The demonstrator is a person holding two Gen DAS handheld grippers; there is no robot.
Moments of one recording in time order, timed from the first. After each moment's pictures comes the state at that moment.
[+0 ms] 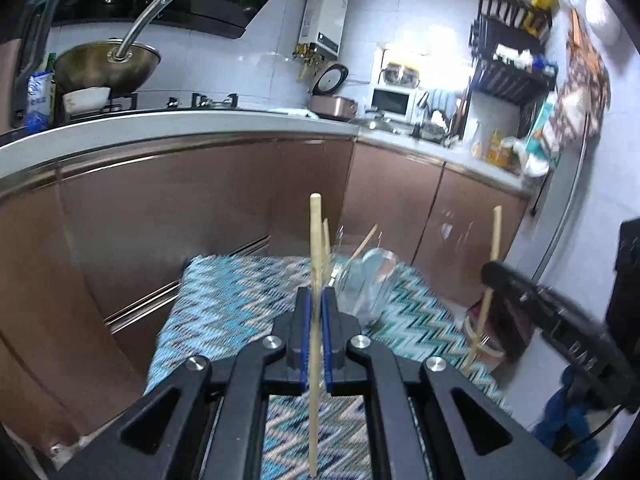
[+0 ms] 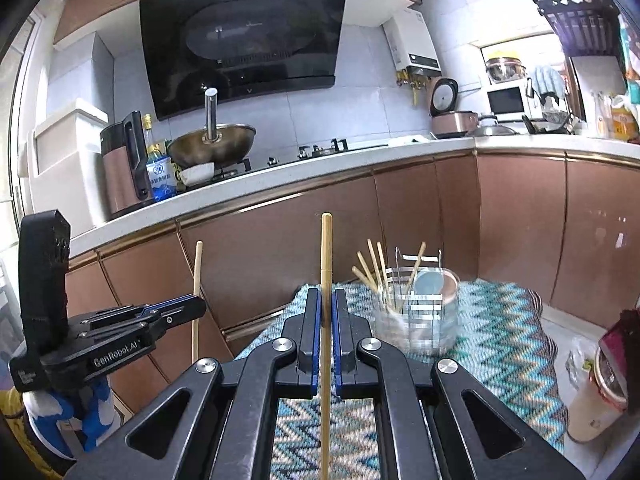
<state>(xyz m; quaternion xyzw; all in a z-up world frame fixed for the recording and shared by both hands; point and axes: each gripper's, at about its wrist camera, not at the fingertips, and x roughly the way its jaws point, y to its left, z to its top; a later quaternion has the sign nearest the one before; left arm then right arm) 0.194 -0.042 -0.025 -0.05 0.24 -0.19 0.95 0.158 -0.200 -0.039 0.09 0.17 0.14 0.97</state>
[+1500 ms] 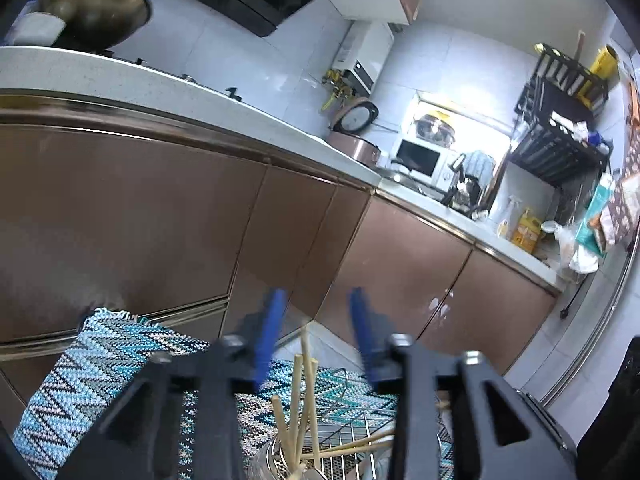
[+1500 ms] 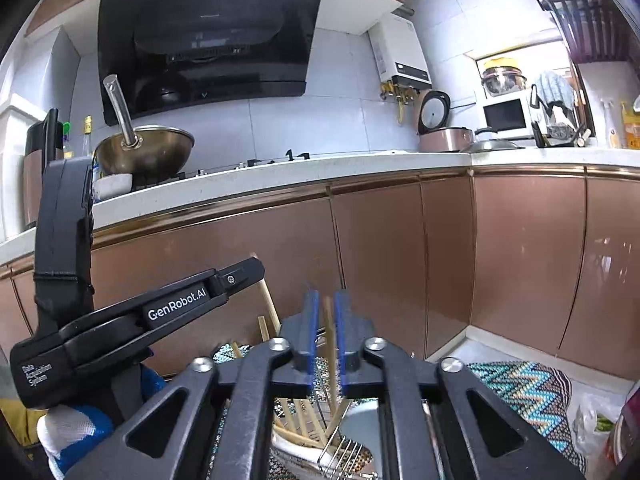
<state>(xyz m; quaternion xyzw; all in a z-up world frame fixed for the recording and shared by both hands) 0.430 -0.128 -0.088 -0.18 0.17 -0.16 0.96 0.369 -0.245 -0.098 0.08 0.12 0.10 0.98</state>
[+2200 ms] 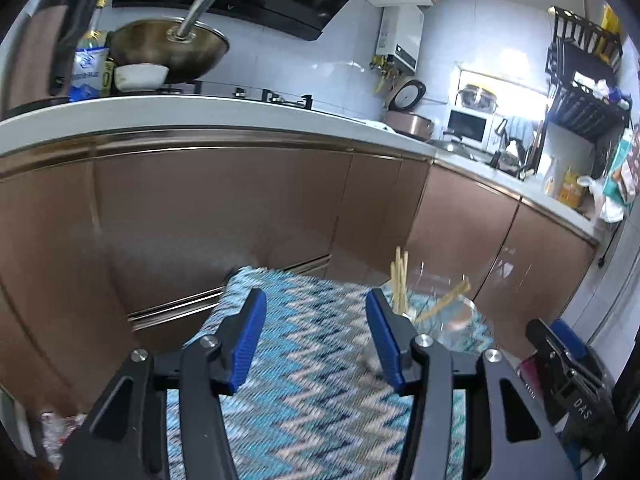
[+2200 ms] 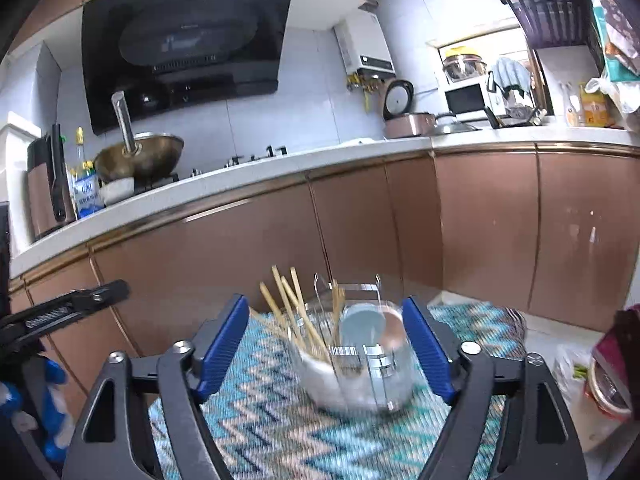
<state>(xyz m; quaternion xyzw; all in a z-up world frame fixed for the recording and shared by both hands) 0.243 -0.041 -0.056 -0.08 0.23 -0.04 0.97 0.251 -0.243 -0.090 0.09 0.17 0.04 0.98</state>
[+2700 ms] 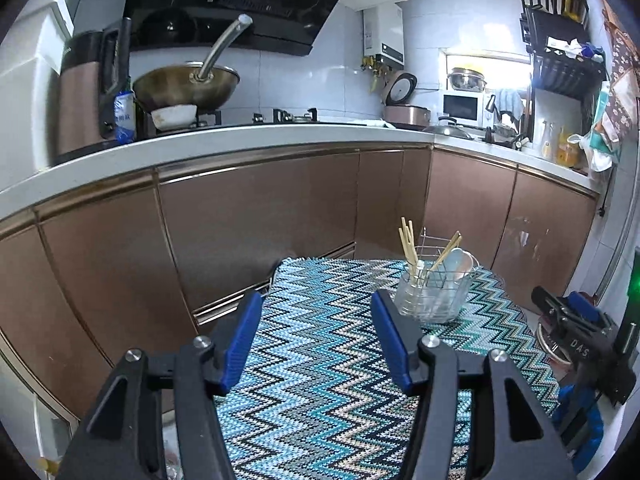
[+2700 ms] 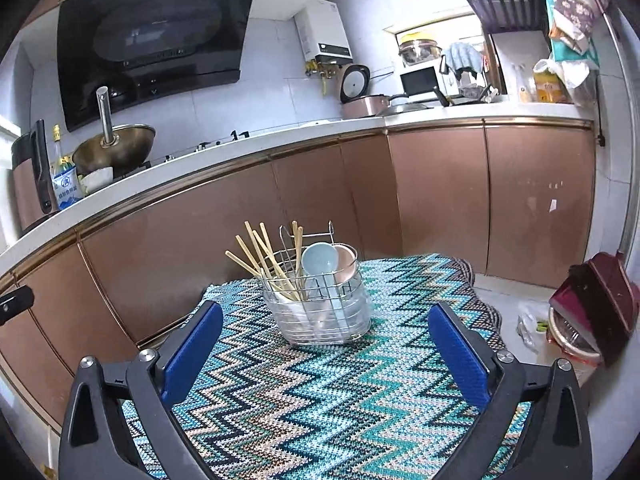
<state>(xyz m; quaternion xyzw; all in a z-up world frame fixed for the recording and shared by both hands) 0.131 -0.025 -0.029 0.00 0.22 -0.02 0.98 0.176 -0.242 -0.101 0.11 0.19 -0.02 0.98</state>
